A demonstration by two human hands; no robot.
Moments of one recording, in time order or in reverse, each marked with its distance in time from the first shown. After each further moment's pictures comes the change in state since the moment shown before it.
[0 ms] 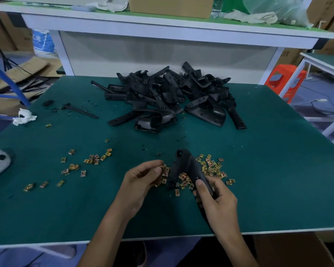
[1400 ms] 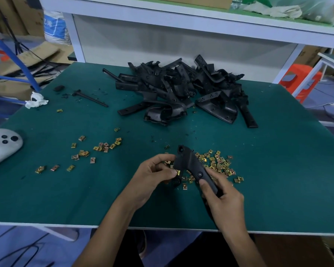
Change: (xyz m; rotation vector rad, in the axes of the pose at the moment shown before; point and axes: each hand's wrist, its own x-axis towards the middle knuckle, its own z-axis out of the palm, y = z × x) left_hand -0.003 0.000 -0.003 0.159 -0.146 -0.013; right_hand 0.000 0.006 0.001 -0.101 -0.011 -0.019
